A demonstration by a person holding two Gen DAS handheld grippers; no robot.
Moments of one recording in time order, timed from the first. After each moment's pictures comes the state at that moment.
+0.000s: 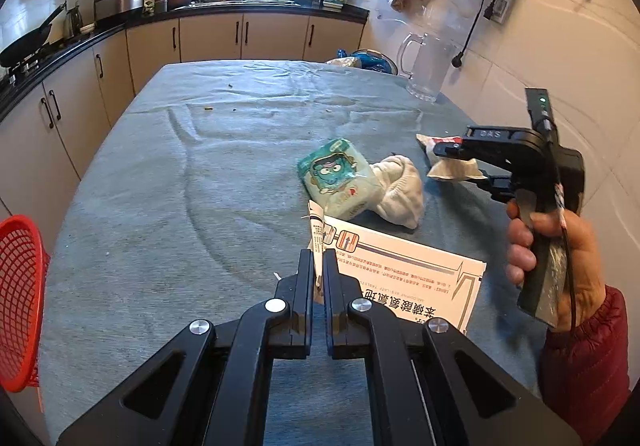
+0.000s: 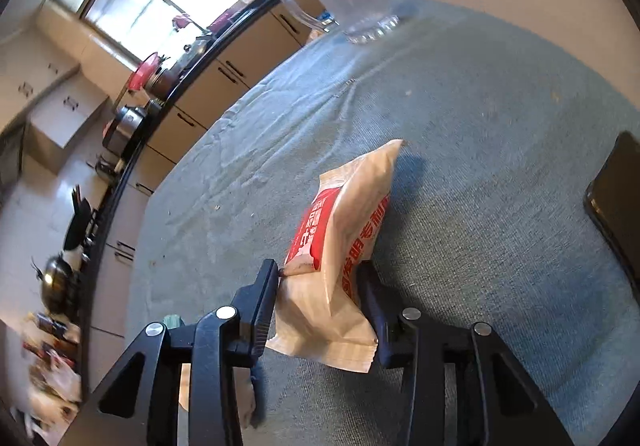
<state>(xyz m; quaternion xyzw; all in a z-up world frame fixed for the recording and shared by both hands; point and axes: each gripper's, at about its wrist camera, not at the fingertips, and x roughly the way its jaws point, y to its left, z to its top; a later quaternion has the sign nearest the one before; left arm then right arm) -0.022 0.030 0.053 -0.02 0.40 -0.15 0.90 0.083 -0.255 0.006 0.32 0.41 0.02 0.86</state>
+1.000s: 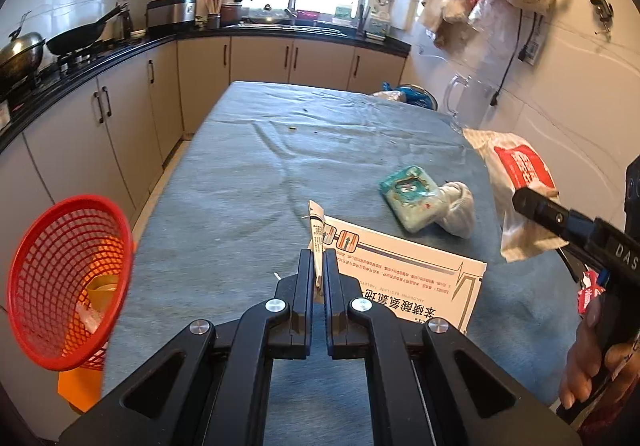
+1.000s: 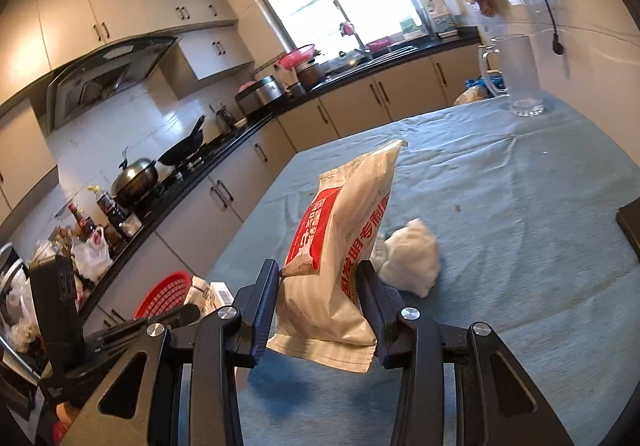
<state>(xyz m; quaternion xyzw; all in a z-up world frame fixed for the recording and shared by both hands) -0.058 0.108 0.070 -0.04 0.36 -0.09 0.93 -0.052 -0.126 0.068 0.18 0.29 0.21 0.92</state>
